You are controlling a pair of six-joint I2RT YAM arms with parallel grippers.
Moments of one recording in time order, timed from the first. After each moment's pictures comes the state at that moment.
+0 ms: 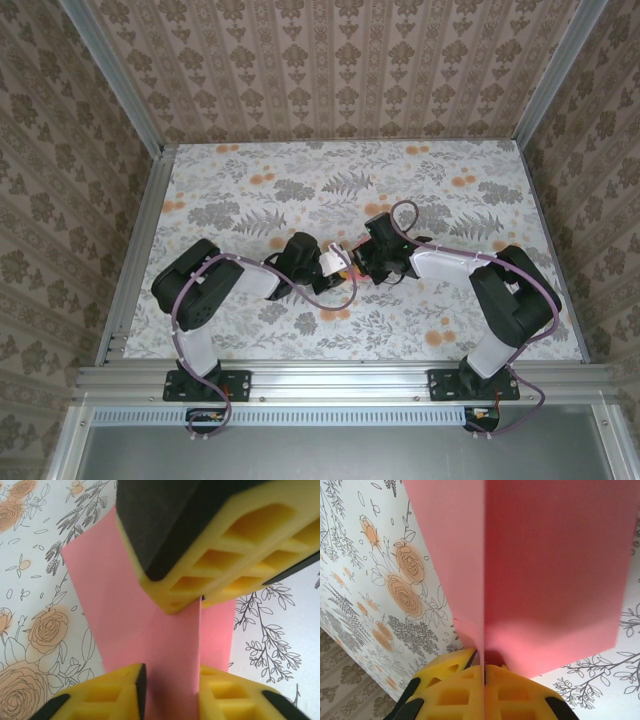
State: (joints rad) left arm -0.78 1.83 0.70 0.48 0.34 0.45; right arm 0.55 1.65 0.86 -0.17 -0.20 1.60
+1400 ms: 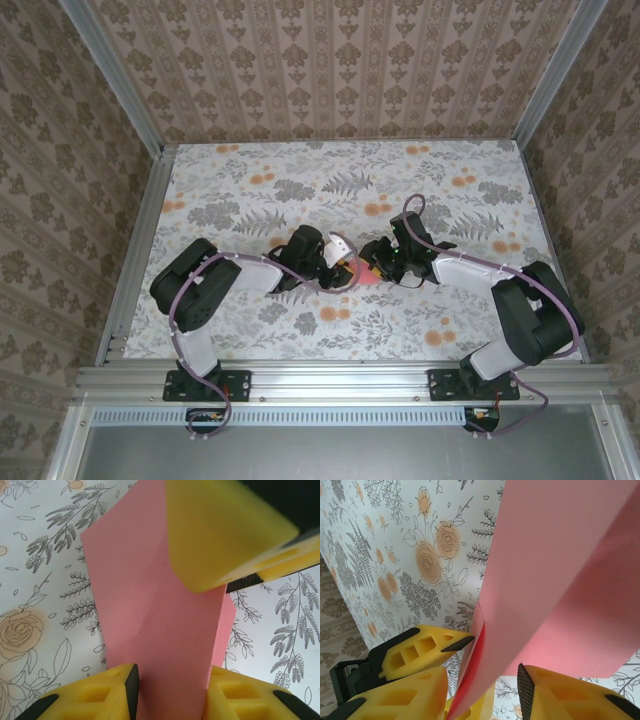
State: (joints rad) left arm -0.78 1.82 0.78 0.36 0.43 0.15; right arm 0.44 1.52 0.74 -0.11 -0.35 1.16
